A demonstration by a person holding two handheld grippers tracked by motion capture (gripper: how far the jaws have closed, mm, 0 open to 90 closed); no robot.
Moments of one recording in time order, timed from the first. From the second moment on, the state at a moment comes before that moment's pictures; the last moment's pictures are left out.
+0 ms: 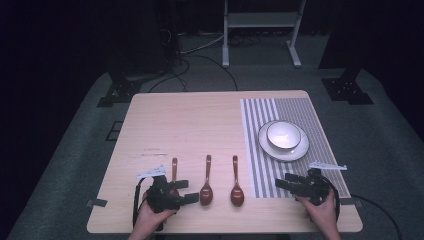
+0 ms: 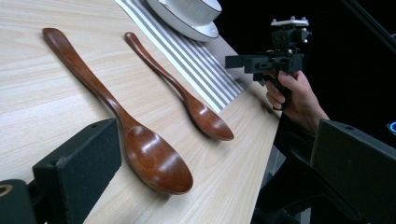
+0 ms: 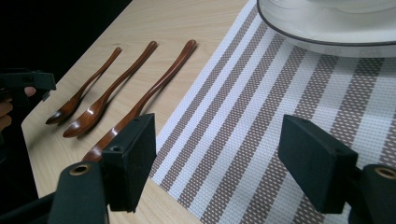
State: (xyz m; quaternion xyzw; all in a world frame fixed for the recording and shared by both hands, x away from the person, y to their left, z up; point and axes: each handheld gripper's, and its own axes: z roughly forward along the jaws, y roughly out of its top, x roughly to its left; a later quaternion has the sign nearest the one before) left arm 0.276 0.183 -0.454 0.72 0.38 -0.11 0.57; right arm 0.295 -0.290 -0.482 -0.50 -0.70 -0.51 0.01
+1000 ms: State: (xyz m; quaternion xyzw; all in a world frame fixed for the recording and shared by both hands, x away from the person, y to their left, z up) left arm 0.271 0.143 -0.461 0.74 0.35 -0.18 0.55; right arm 0.308 -0.269 -0.461 -0.47 -0.72 -0.51 0.02
